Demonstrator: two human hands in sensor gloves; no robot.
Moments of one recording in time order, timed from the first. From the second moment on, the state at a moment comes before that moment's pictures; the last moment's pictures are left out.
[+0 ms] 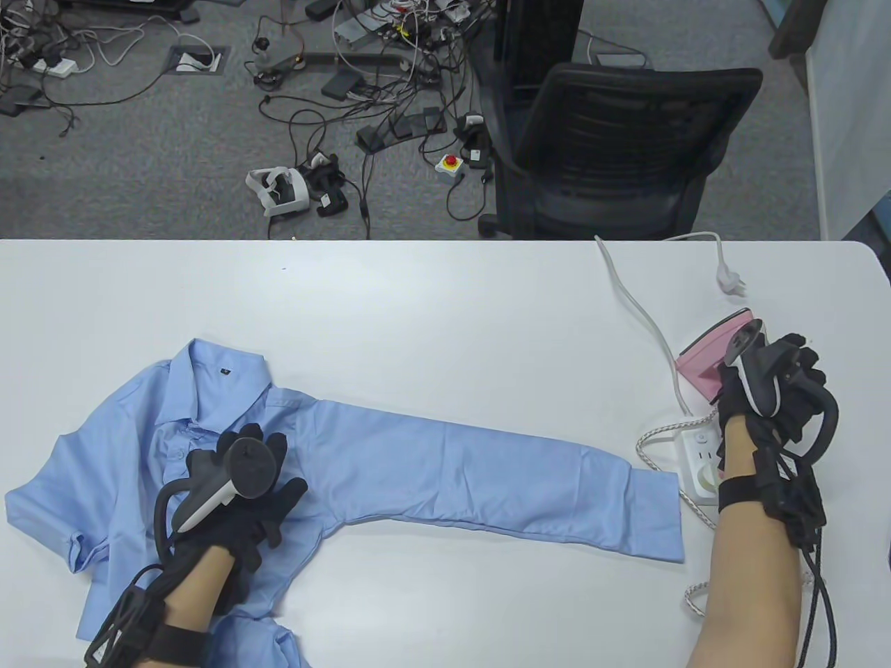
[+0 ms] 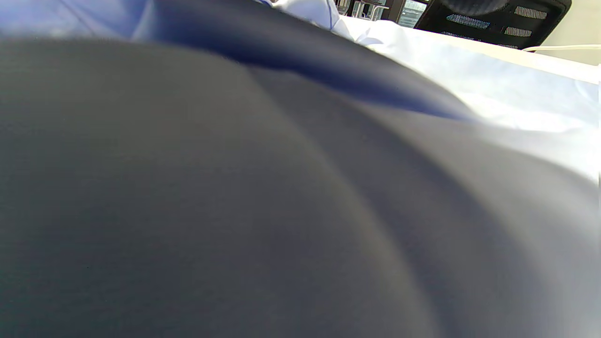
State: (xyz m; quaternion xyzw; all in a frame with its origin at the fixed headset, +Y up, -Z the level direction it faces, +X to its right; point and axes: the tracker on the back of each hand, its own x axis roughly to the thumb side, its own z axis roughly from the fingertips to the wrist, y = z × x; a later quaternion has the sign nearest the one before) left_hand -0.283 -0.766 -0.262 -0.21 0.02 0.06 0.98; right_hand 0.378 -0.698 -0.388 0.40 0.01 -0.91 0.09
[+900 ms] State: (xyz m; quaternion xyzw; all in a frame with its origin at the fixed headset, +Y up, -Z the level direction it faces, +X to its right) left_hand -0.289 -0.760 -0.260 -0.22 0.04 0.01 0.97; right_hand 0.243 -0.564 -0.328 0.17 0.11 -0.95 -0.21
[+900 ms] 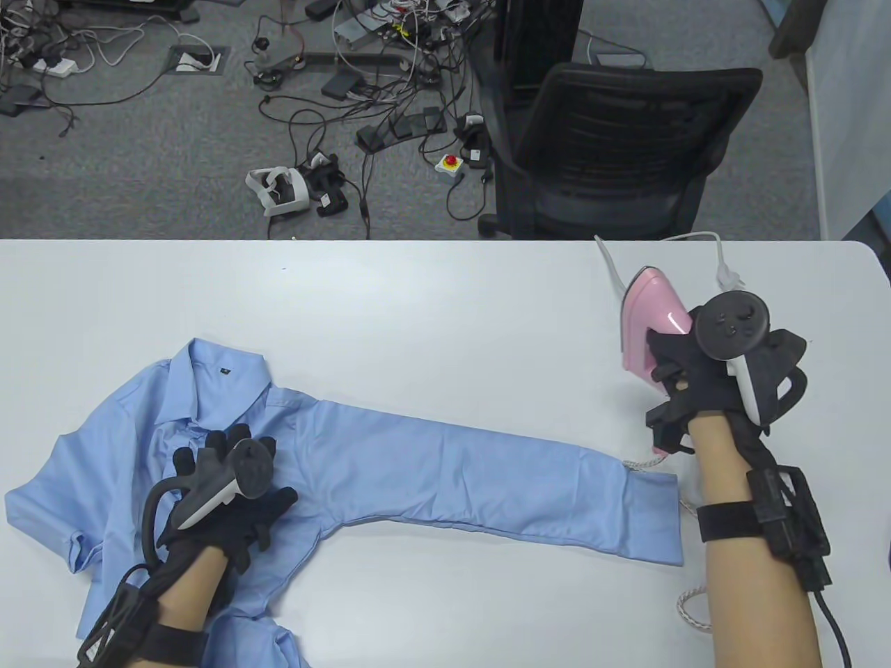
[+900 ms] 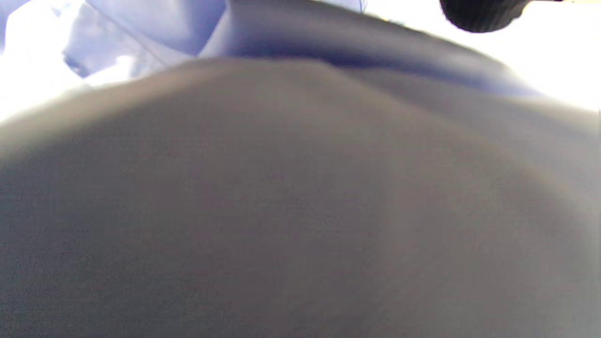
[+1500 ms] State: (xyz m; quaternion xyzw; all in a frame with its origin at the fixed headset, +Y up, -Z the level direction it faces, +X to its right) left_hand -0.275 -0.765 -0.250 -0.24 -0.01 0.02 0.97; right_hand 0.045 -0.627 -0.272 0.09 -0.16 -0.89 -0.42
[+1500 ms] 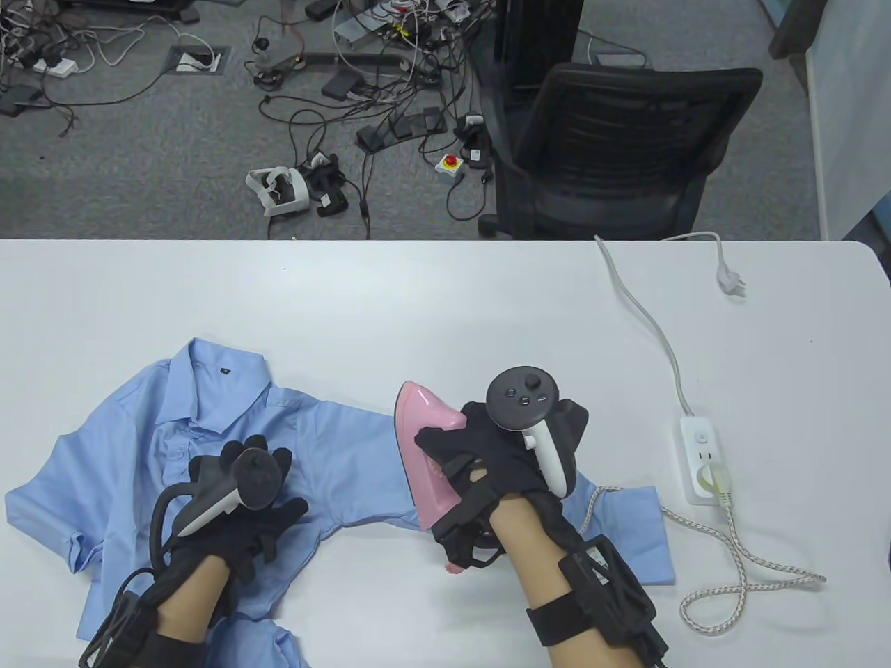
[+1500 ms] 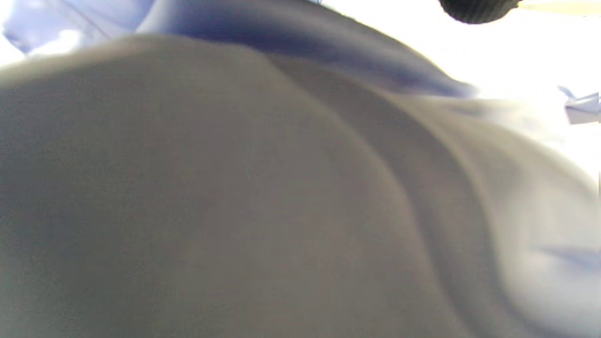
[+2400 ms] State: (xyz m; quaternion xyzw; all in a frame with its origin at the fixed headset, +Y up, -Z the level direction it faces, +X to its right) left_hand -0.276 -0.796 -0.261 -0.31 0.01 0.02 0.95; right_hand 0.054 -0.750 -0.302 0.20 -0.32 -0.81 -0.44
